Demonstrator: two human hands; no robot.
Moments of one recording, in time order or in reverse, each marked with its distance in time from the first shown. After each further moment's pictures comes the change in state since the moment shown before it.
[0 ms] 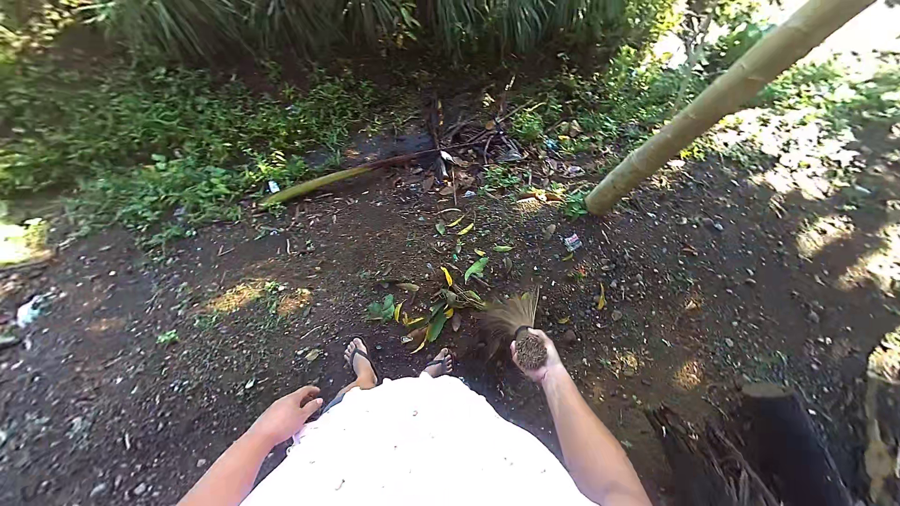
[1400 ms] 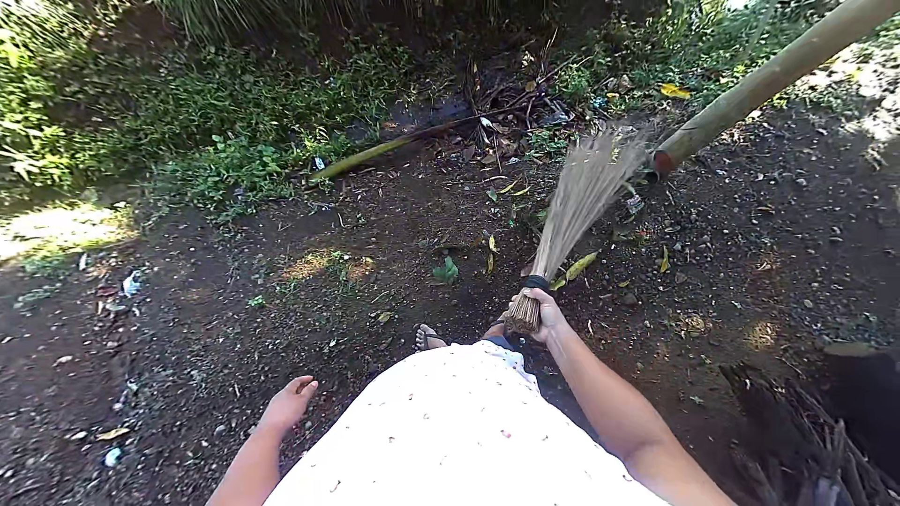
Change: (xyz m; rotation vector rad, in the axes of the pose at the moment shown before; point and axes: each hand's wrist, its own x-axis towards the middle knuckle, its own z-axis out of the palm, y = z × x) left_hand -0.028 -0.248 -0.060 -0.254 0.227 -0.200; right_hand -0.032 0.198 0.166 -0.140 -0.164 -0.149
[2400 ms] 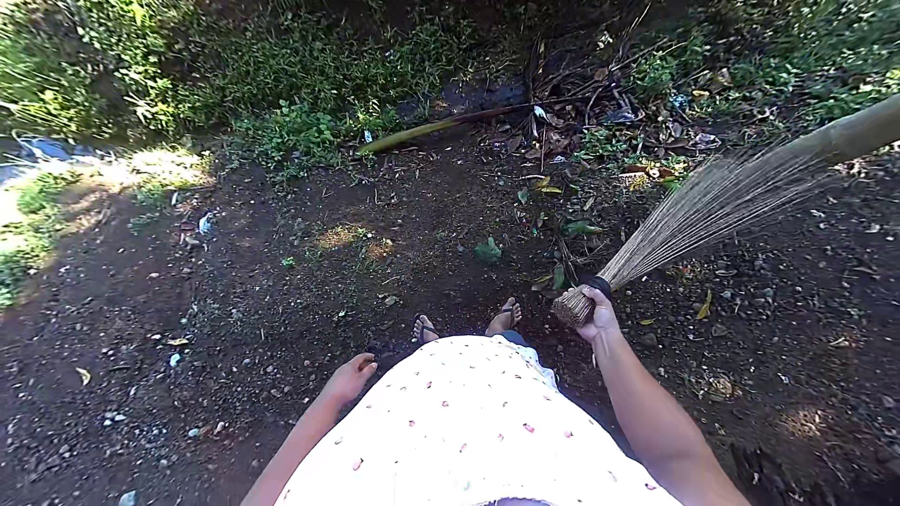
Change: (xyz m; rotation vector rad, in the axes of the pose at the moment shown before) left_hand -0.051 0.161 0.105 0.006 -0.142 0.011; right_hand 0.094 -0.166 -0.092 -0.009 0.053 -0.072
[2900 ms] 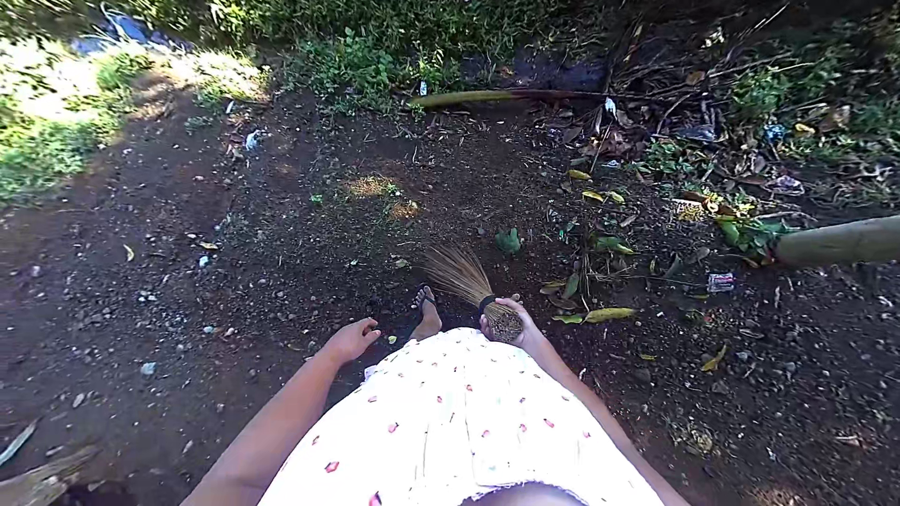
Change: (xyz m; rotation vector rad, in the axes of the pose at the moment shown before) left_hand -0.022 0.045 0.014 -0.019 -0.047 -0.114; right_hand -0.003 0.075 0.084 -0.175 -0.215 0.884
